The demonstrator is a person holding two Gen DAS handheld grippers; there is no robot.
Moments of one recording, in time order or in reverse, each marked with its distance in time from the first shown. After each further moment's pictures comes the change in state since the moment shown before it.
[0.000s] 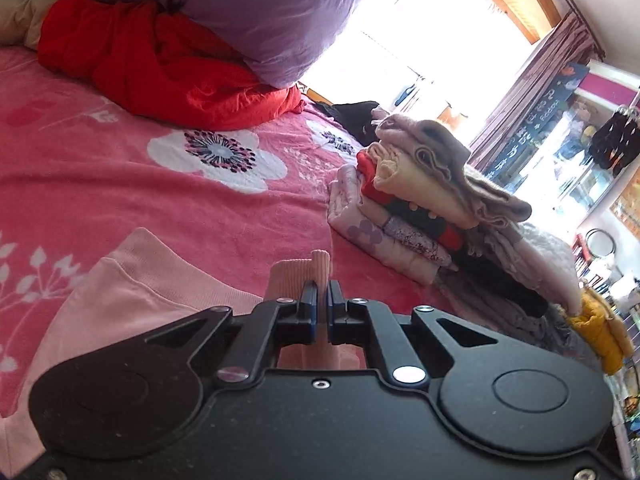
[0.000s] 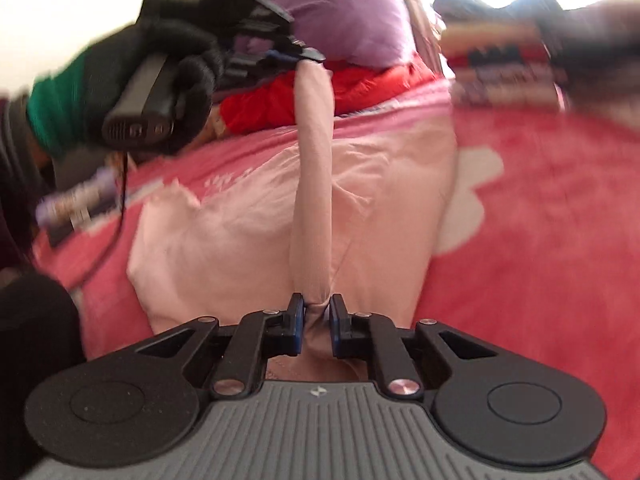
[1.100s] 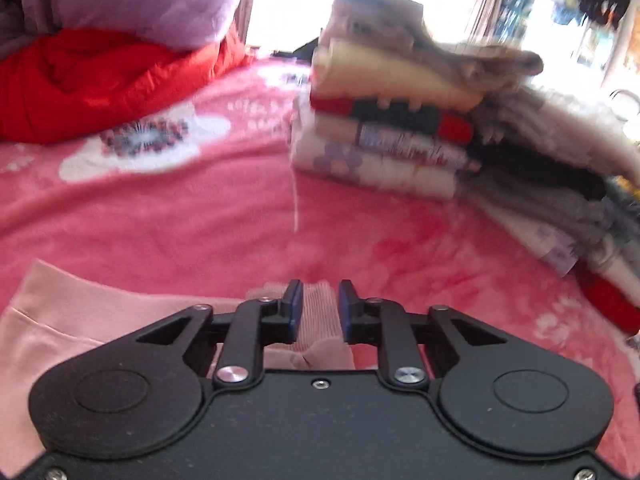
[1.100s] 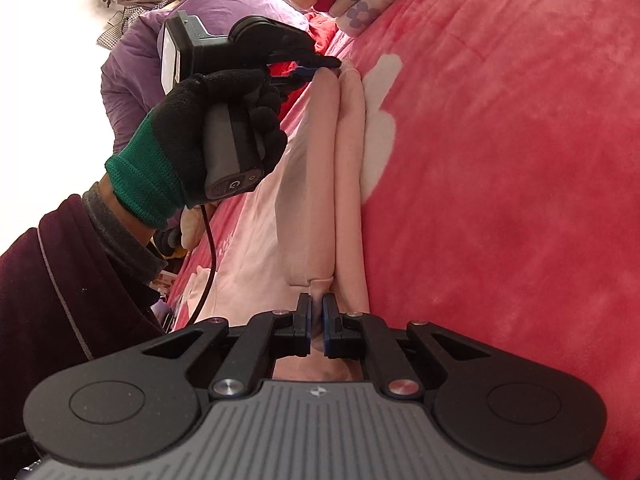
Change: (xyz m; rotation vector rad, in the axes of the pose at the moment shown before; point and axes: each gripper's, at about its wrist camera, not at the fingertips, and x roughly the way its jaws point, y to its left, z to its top) left arm 0.074 -0.064 -0.026 0.354 0.087 0.076; right arm -0.010 -0.057 -0.015 0.531 0.013 0.152
